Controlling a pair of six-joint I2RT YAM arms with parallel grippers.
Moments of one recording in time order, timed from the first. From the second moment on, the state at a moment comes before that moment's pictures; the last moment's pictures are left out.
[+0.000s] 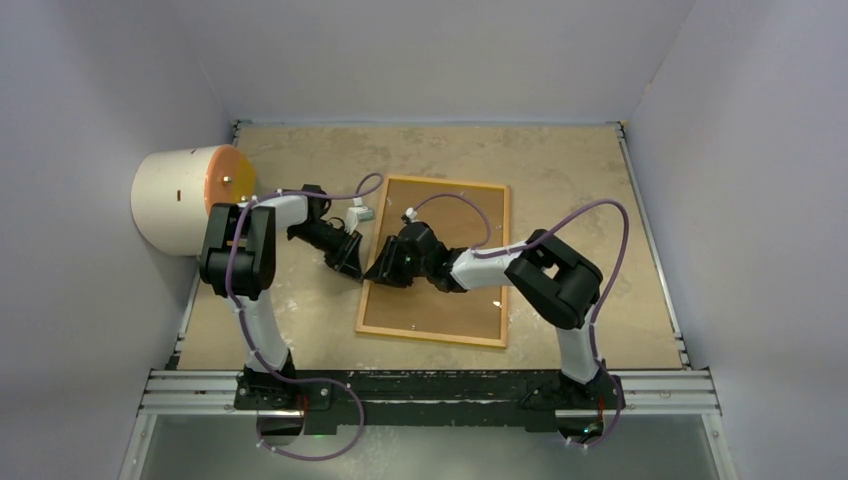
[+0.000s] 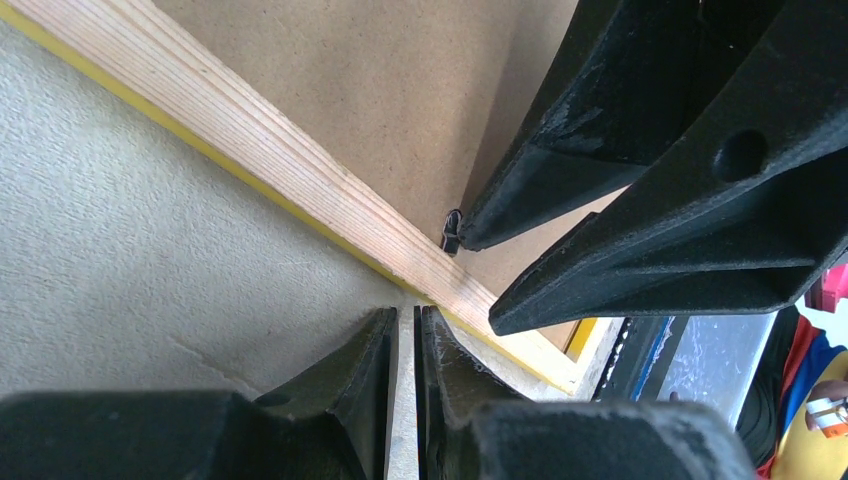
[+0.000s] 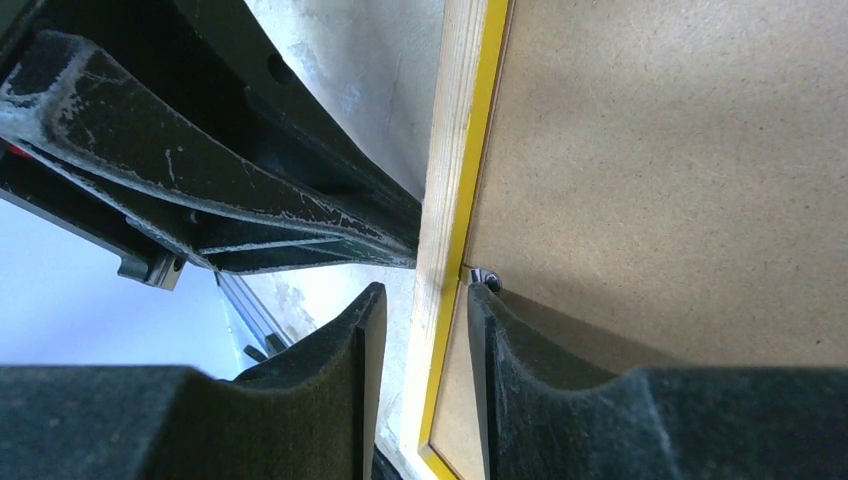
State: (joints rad) left arm -0.10 1.95 1.15 -0.87 0.85 0.70; right arm 0.91 1.98 1.06 0.28 -0.17 1.13
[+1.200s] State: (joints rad) left arm -0.08 1.97 1.40 -0.87 0.84 0.62; right arm 0.64 1.78 0.98 0.26 -0.15 1.11
